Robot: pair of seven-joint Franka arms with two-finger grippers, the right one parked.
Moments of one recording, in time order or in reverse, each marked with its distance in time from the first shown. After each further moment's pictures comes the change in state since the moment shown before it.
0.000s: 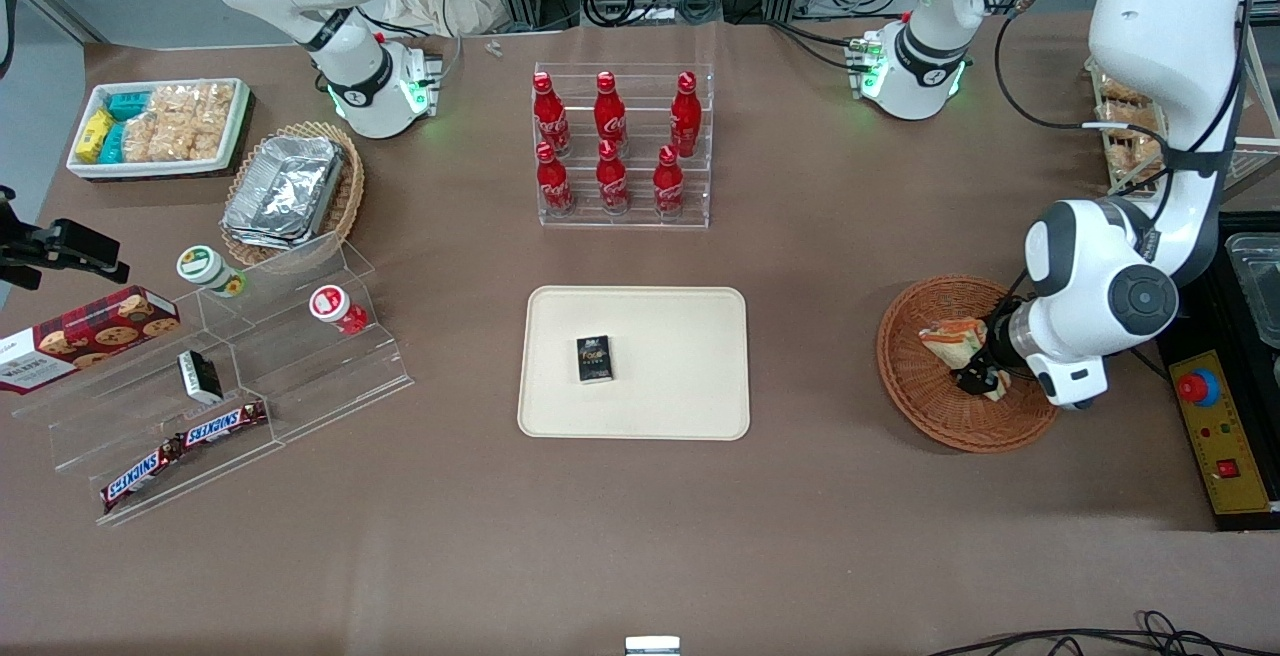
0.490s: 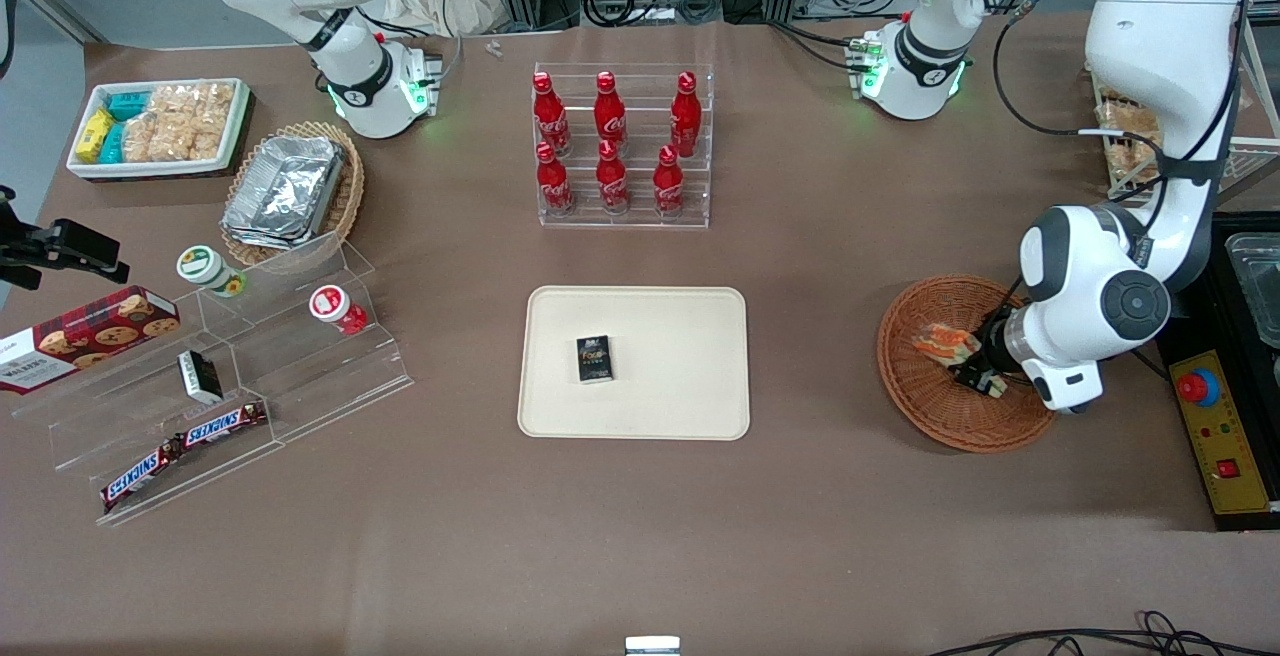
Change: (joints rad) arm -0.004 0.006 -0.007 0.026 0.017 0.011 -0.018
